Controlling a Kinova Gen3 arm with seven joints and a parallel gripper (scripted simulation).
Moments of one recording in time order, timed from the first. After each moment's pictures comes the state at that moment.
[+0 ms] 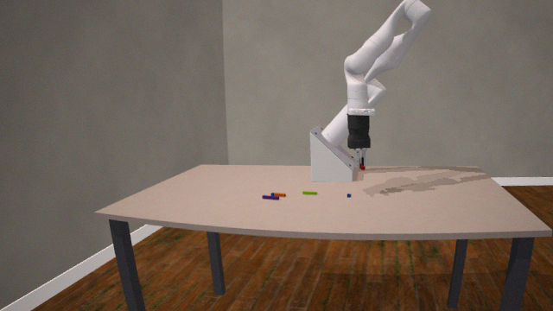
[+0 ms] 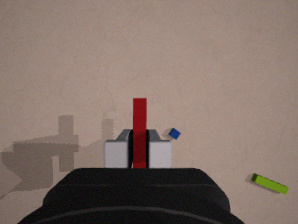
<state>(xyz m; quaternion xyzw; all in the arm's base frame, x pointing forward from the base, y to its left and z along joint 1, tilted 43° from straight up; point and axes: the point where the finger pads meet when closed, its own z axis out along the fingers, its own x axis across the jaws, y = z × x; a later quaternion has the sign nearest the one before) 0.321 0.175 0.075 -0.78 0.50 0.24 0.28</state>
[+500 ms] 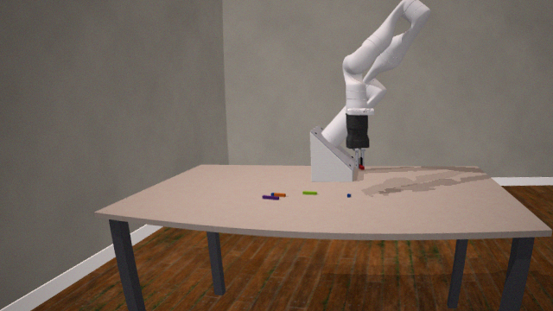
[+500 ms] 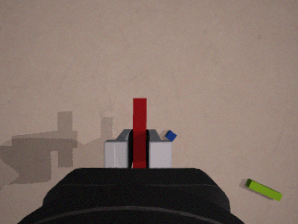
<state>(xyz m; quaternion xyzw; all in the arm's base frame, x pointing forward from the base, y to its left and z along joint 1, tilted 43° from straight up) 0.324 0.173 0.073 -0.79 0.49 0.24 0.28</state>
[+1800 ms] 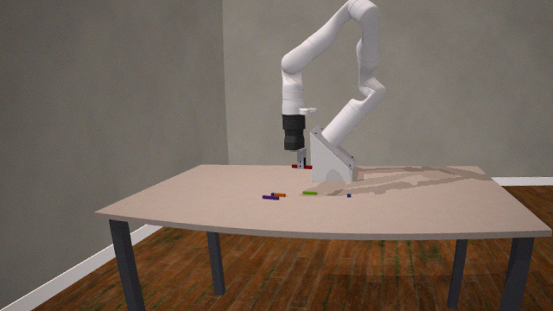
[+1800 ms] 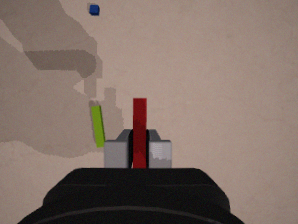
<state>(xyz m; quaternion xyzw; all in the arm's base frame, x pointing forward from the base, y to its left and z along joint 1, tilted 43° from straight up) 0.370 0.034 -0.058 -0.93 0.05 0.08 0.36</state>
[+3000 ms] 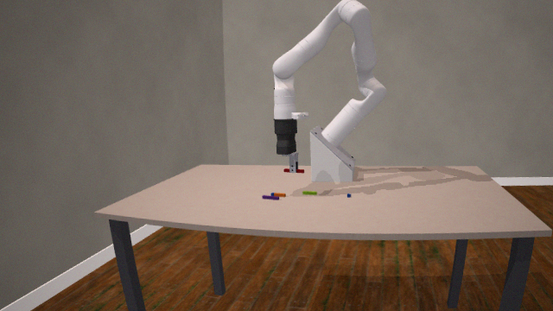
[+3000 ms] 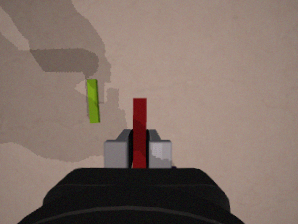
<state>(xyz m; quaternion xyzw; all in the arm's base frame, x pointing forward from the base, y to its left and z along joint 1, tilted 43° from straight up) 0.368 0.023 -0.088 -0.93 0.02 0.06 0.36</state>
